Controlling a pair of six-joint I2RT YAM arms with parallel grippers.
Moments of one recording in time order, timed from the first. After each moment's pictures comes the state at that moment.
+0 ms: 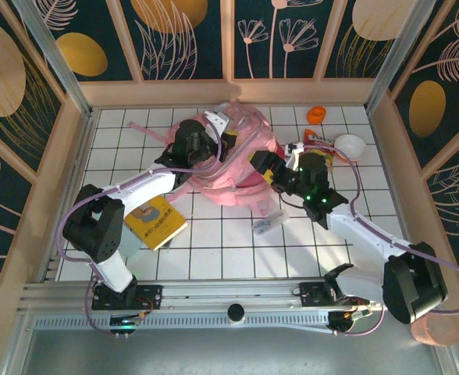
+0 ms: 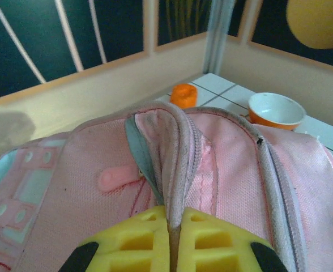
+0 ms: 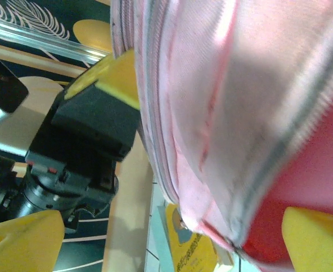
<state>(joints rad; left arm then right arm) -0.57 1.72 1.17 0.31 0.28 -0.02 0.49 1.19 0.66 0.27 -0.39 1.10</state>
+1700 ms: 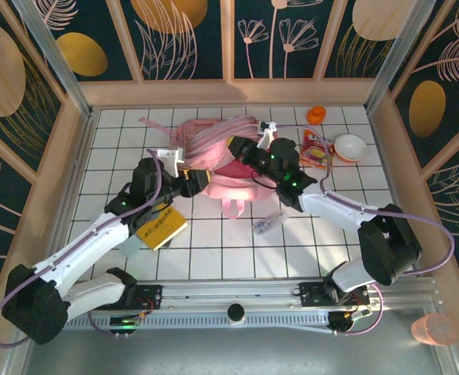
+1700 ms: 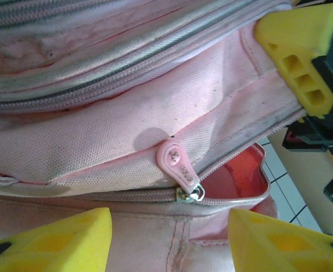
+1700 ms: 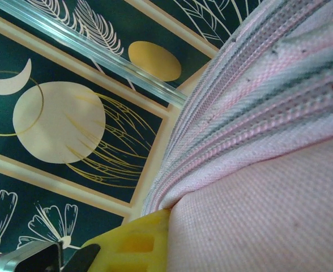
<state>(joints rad) -0.54 1.09 0.74 -0.04 0.25 -0.62 0.66 1.46 0.90 0.51 -0.20 0.98</state>
